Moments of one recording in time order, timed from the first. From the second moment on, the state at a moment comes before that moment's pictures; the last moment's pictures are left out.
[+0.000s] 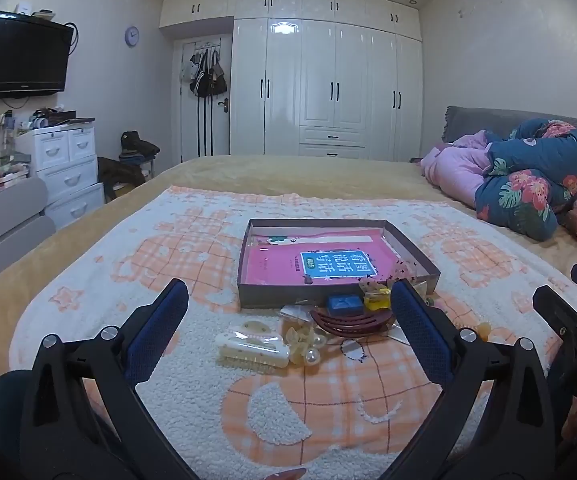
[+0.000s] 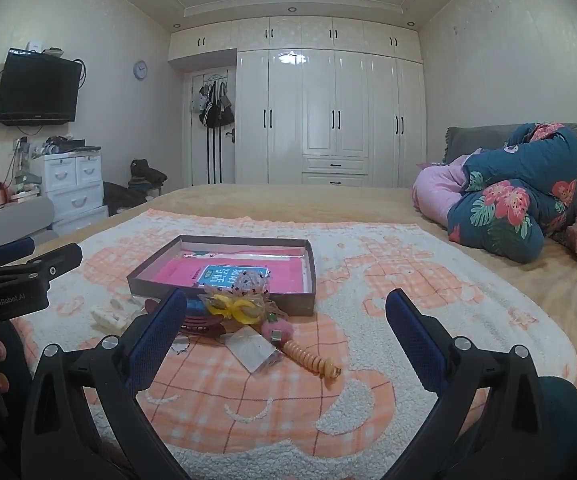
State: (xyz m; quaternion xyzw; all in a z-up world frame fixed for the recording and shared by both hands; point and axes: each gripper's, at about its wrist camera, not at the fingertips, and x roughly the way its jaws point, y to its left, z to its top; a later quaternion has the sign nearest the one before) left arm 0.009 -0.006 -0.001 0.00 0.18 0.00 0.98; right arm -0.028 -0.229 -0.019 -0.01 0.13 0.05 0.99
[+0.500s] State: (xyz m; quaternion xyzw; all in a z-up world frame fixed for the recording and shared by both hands) left arm 0.002 -0.004 0.006 0.00 0.17 0.00 0.99; right arm -0.029 -0.230 -0.018 -0.01 0.13 0.05 0.99
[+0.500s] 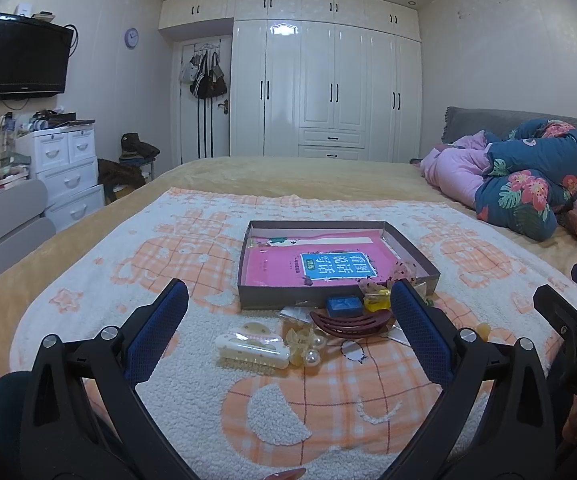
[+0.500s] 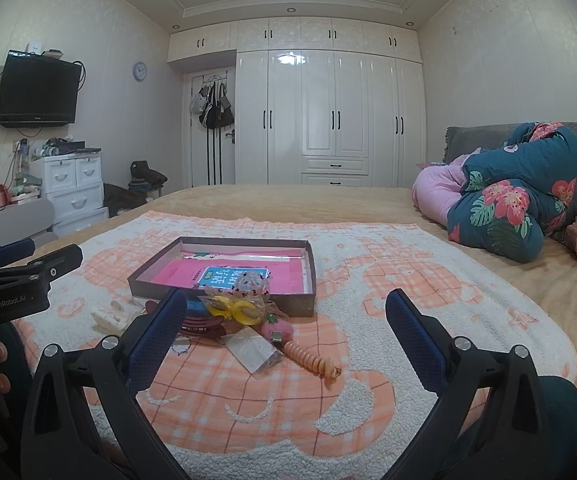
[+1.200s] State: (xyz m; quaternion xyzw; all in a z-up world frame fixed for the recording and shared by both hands) left arm 0.001 -0.005 0.008 0.00 0.17 0.00 0.99; right arm -0.030 -0.229 -0.014 -0.01 0.13 0.05 0.99
